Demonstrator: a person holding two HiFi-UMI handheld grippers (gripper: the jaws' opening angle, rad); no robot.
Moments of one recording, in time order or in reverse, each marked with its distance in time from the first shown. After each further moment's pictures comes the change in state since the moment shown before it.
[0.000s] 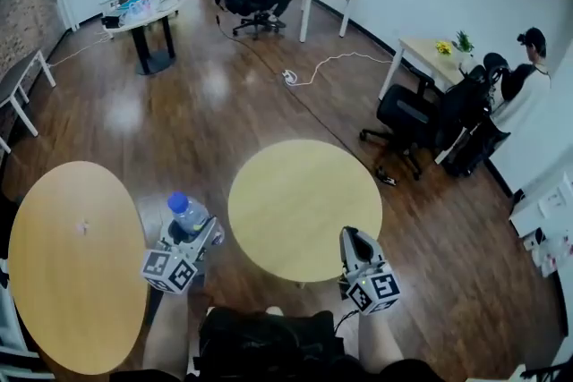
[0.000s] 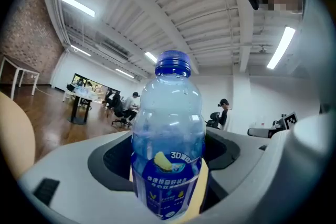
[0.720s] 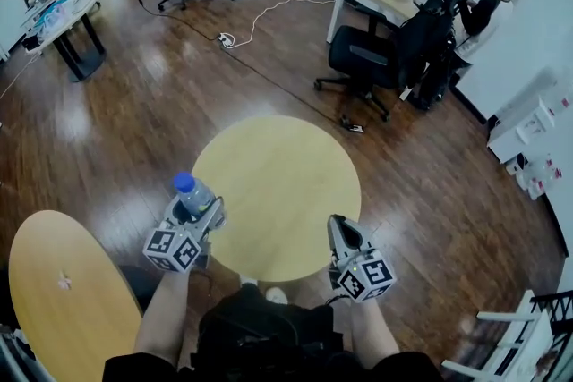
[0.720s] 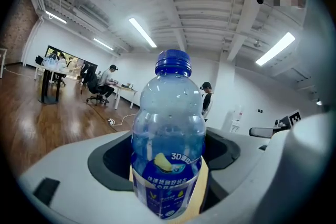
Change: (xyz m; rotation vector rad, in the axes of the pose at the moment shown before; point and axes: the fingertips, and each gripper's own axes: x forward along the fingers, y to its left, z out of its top) left arm 0.179 -0.036 -0.106 -0.061 0.251 -0.251; right arm 0.011 -0.084 -0.057 0.154 0.086 -0.249
